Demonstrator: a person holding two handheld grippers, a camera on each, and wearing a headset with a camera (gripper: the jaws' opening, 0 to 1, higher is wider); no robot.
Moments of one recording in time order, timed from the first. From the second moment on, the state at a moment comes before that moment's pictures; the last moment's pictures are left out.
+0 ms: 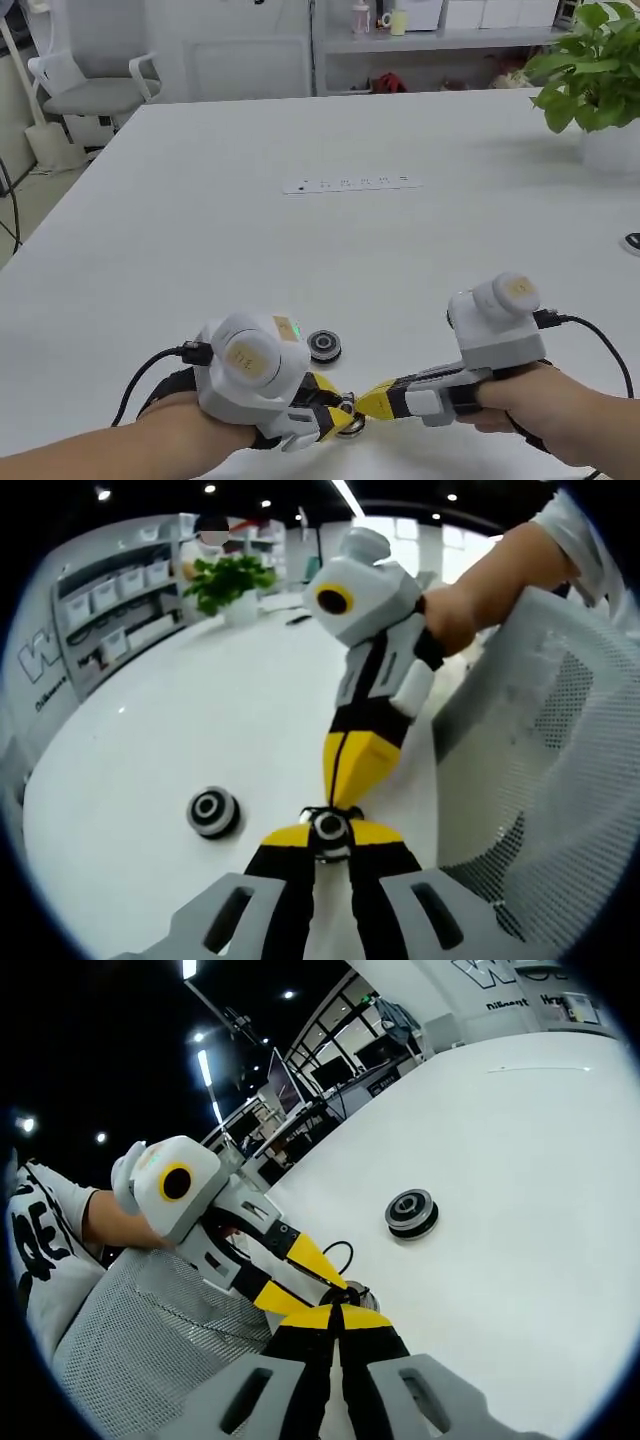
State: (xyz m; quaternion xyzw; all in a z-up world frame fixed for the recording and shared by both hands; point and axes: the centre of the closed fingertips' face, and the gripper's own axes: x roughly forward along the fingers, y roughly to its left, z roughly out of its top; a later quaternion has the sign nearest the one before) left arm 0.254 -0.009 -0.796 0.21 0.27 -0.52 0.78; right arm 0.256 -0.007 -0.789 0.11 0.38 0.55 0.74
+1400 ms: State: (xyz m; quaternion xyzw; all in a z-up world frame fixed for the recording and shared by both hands) left arm 0.245 0.011 -0.771 0.16 0.29 -0.53 0.78; right arm 0.257 -0.011 -0.780 0.12 0.38 0.54 0.74
